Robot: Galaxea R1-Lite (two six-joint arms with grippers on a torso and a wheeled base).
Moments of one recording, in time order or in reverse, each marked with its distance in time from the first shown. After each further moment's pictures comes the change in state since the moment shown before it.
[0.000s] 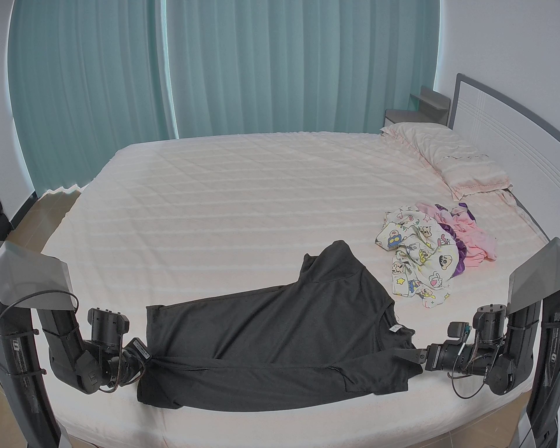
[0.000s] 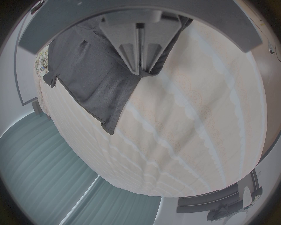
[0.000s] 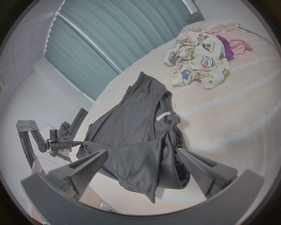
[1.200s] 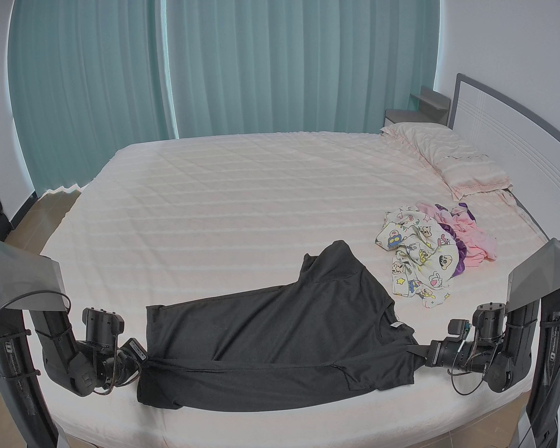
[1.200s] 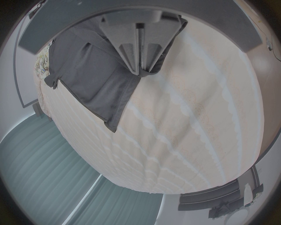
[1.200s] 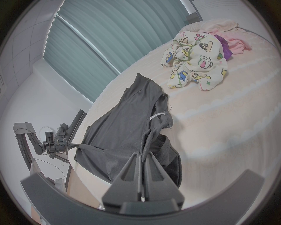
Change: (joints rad) left arm 0.001 -0.051 0.039 0.002 0.007 0.023; right arm -0.020 0.023 -0.034 0.001 -0.001 0.001
